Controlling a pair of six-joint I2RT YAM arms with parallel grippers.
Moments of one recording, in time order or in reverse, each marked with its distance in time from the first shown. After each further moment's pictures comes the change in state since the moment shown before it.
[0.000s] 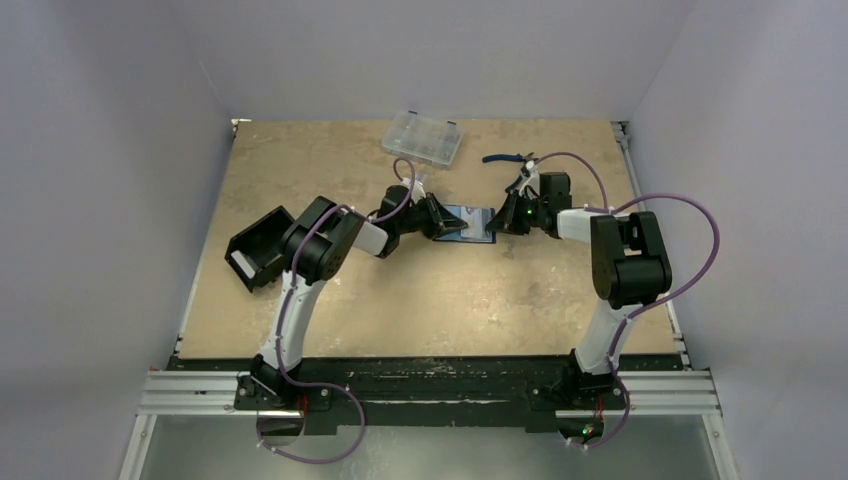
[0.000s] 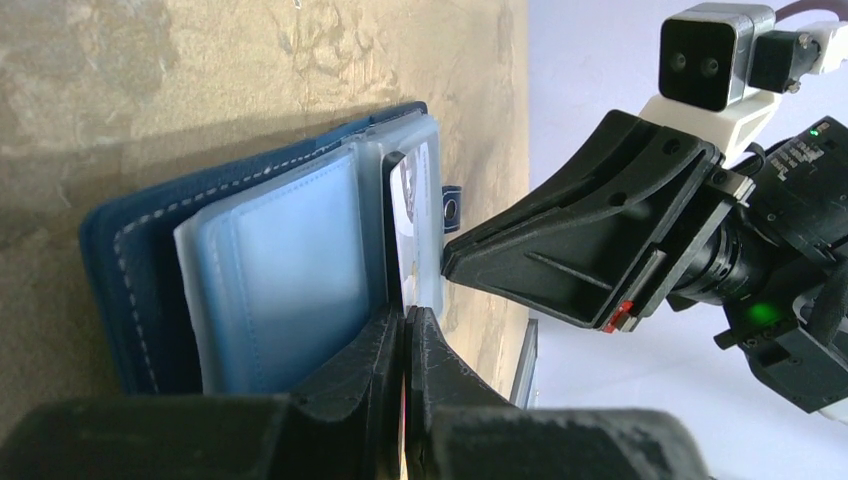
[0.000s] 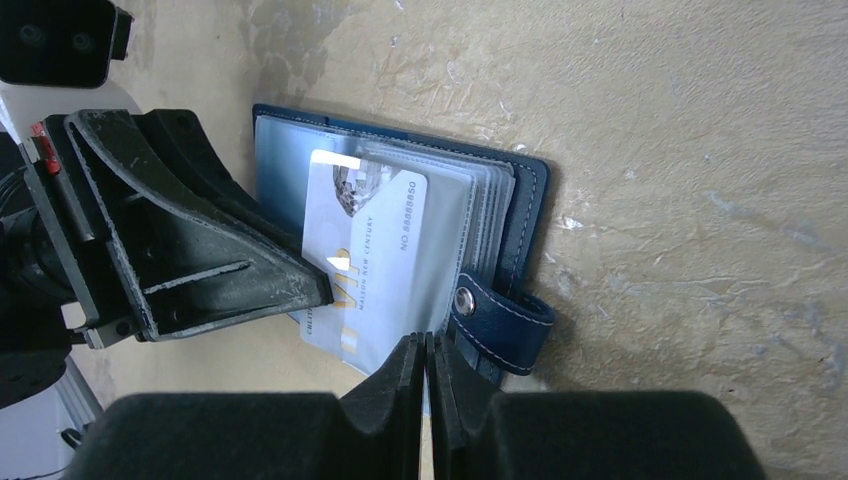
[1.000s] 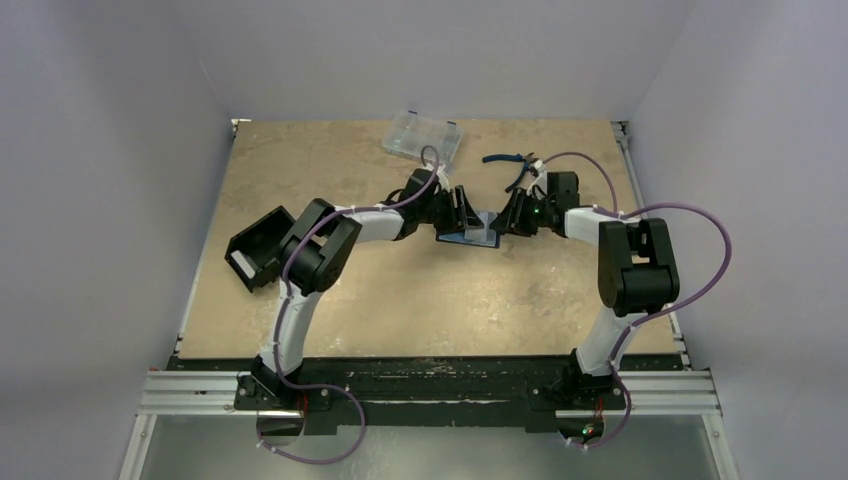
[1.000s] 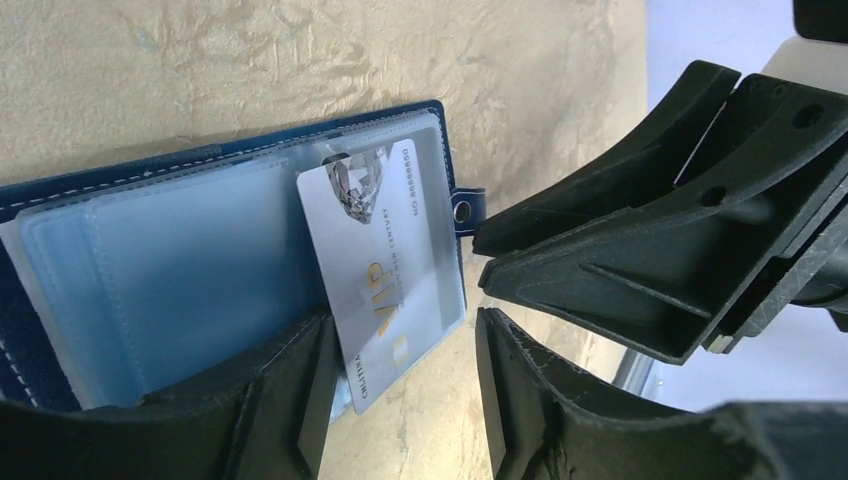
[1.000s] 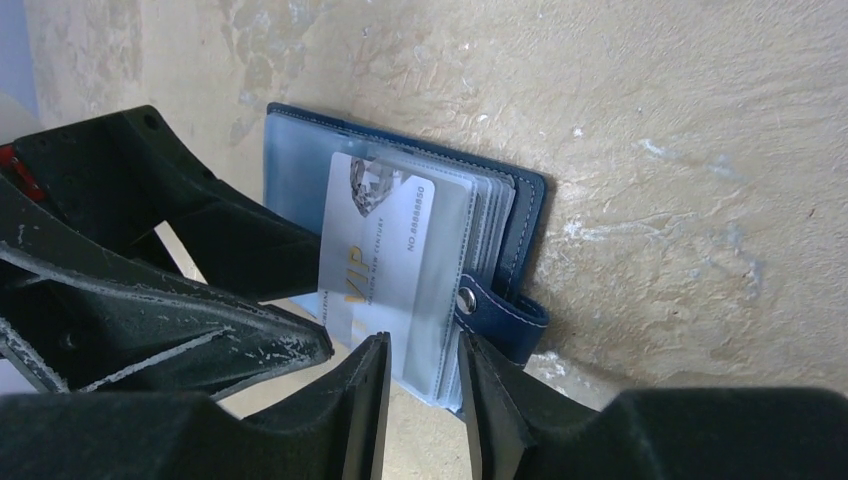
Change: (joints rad) left arm -0.080 -0.100 0.193 -0.541 -0.124 0.324; right arm -0.035 -0.064 0.002 -0.101 0.028 0.005
